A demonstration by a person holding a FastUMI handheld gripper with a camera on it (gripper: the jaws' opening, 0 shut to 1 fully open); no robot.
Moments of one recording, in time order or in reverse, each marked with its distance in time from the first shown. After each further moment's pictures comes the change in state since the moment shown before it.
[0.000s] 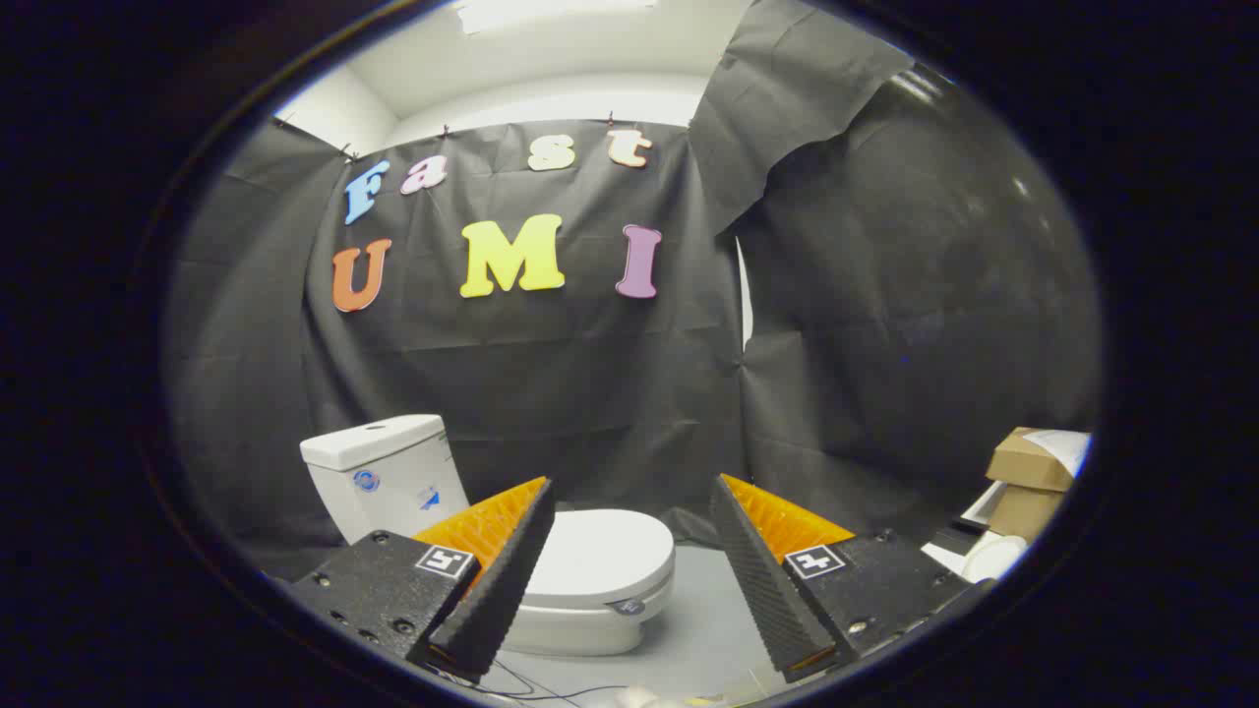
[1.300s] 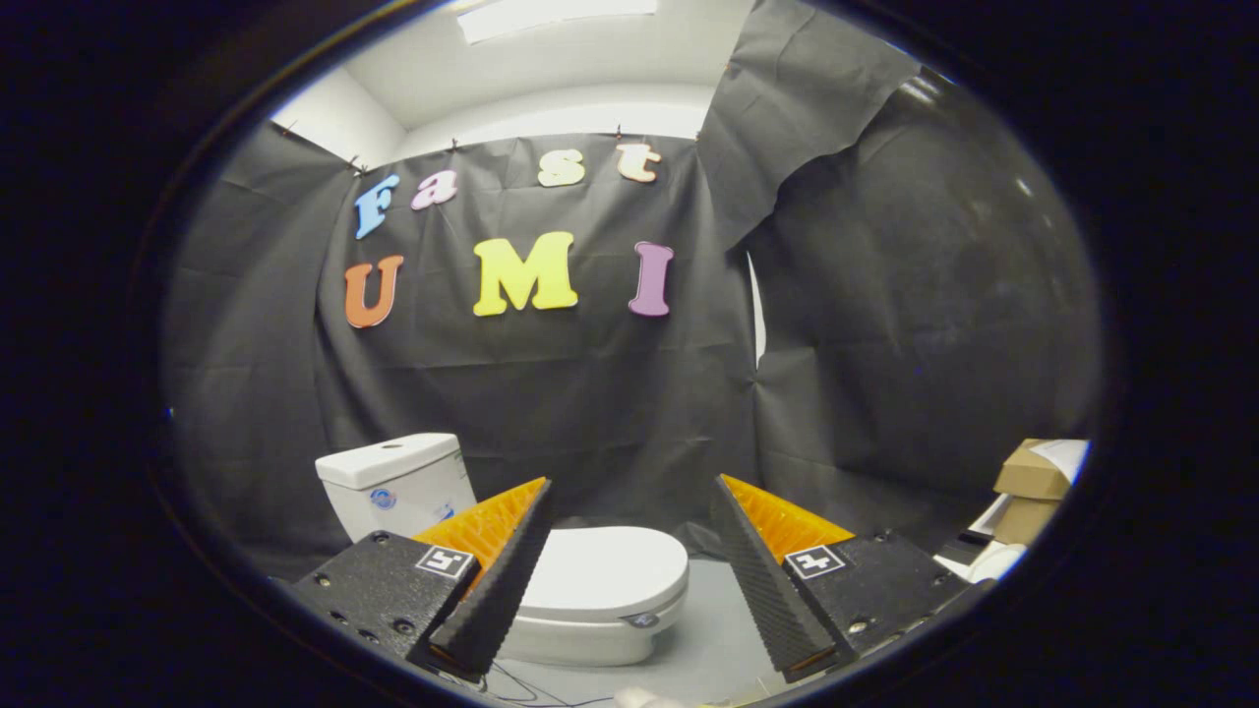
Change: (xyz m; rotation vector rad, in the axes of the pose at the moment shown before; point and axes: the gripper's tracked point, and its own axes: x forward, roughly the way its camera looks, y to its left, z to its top) arm 0.001 0.010 0.021 0.005 -0.035 0.040
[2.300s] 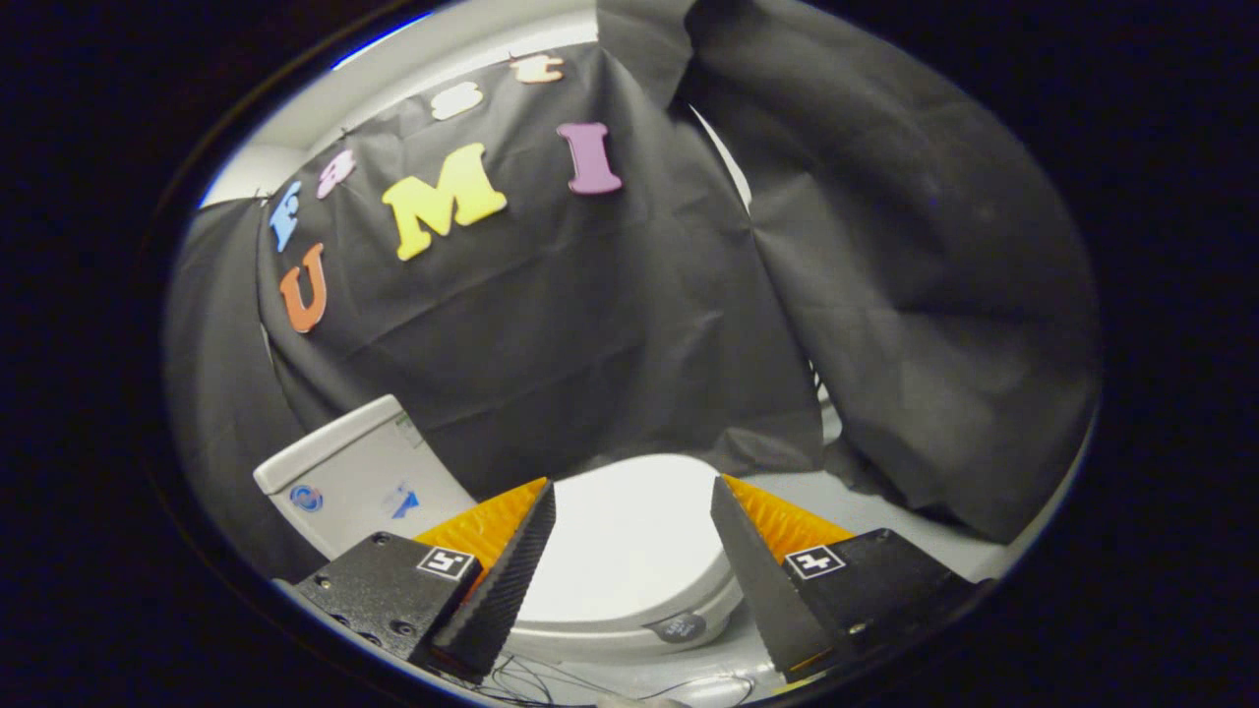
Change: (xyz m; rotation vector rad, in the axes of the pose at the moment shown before) arm 0.194 -0.046 -0.191 0.328 0.337 0.027
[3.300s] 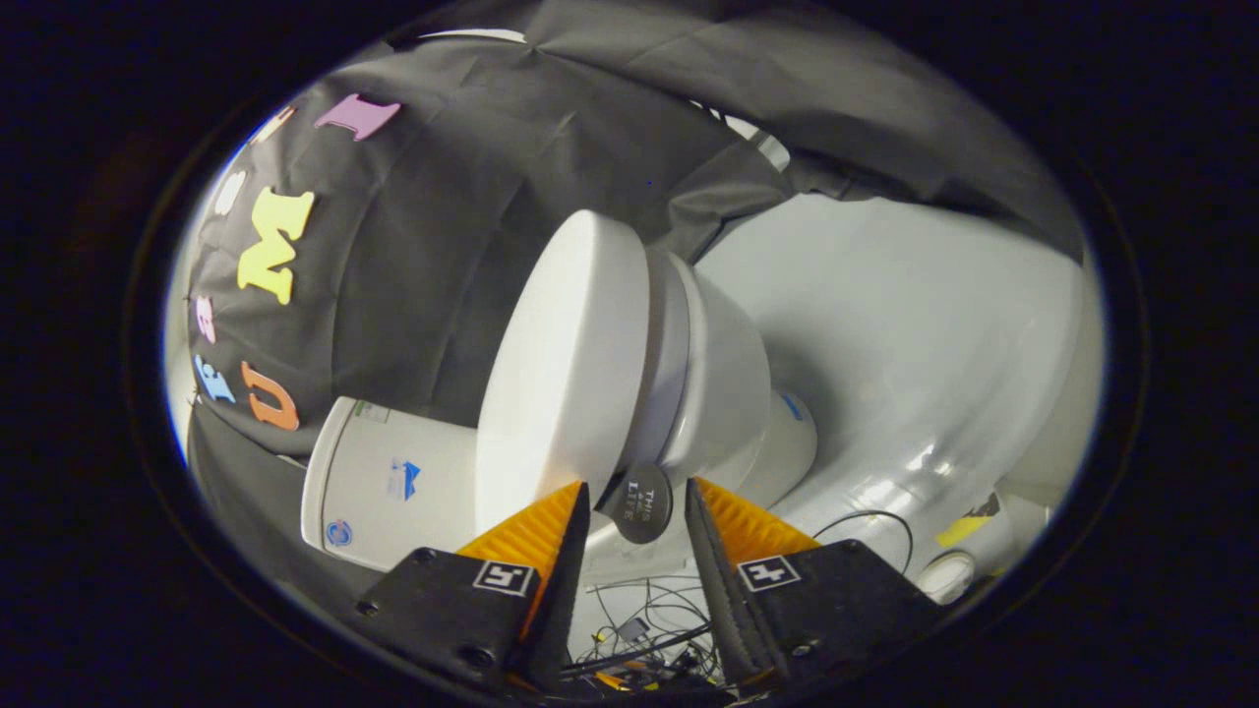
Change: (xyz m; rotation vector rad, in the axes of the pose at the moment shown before) arm 0.044 -0.036 -0.174 0.601 0.484 0.038
